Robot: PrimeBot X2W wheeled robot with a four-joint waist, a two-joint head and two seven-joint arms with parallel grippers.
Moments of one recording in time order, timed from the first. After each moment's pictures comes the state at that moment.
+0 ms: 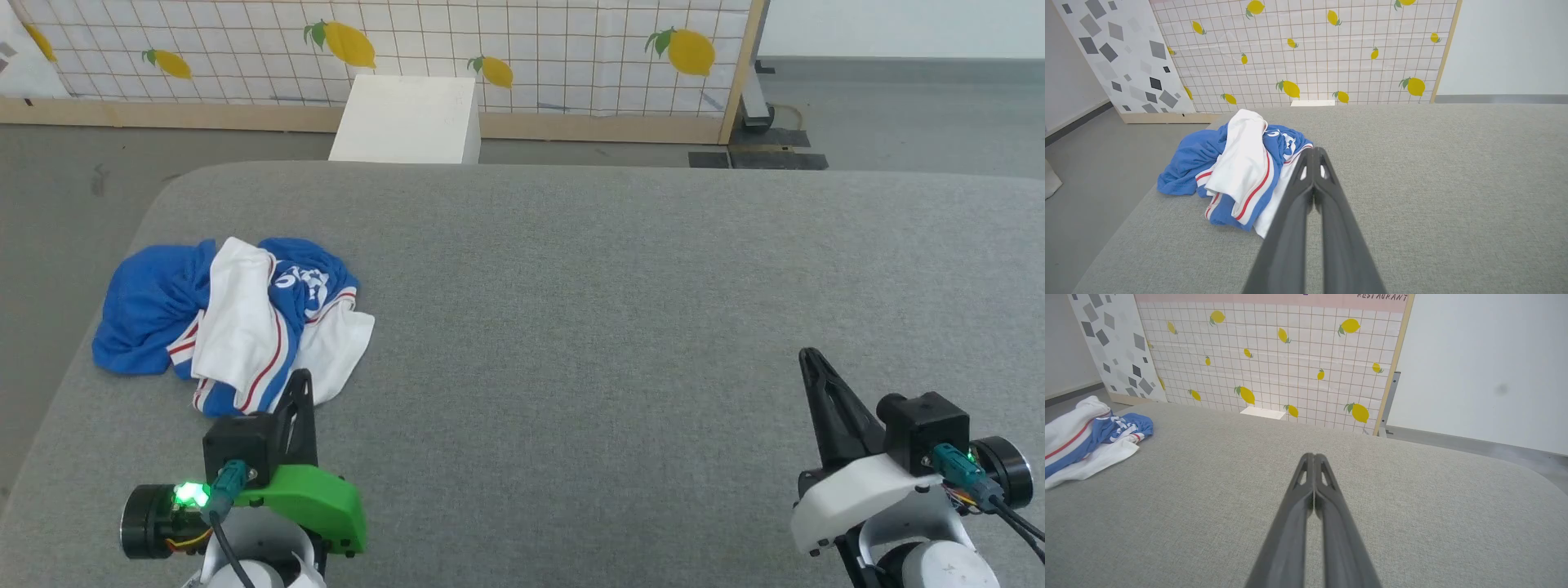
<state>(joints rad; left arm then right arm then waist) -0.01 0.06 0.00 0.00 -0.01 0.00 0.00 -0.01 -0.05 0.00 0.01 0.01 0.13 0.00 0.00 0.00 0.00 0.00</state>
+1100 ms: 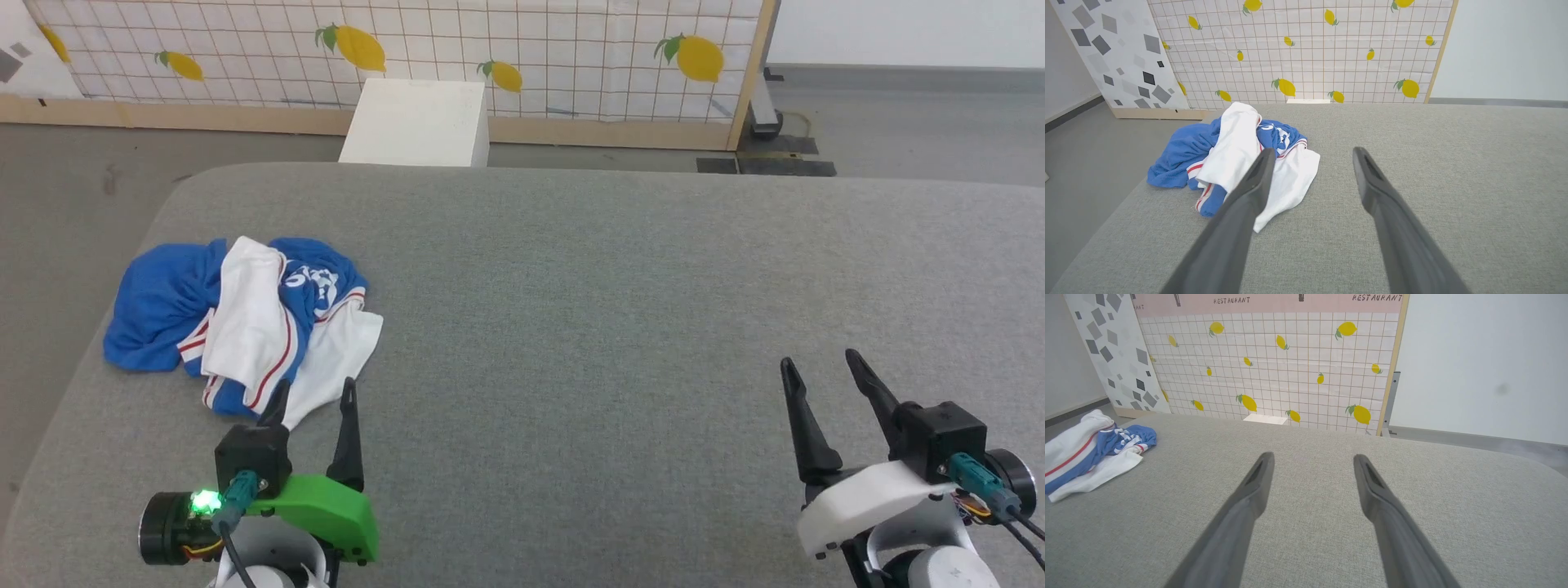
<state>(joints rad) -0.01 0.06 -0.03 0.05 -0.05 0.00 -0.05 -0.01 -0.05 -0.02 0.05 0.05 0.13 -0.05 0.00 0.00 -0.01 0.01</state>
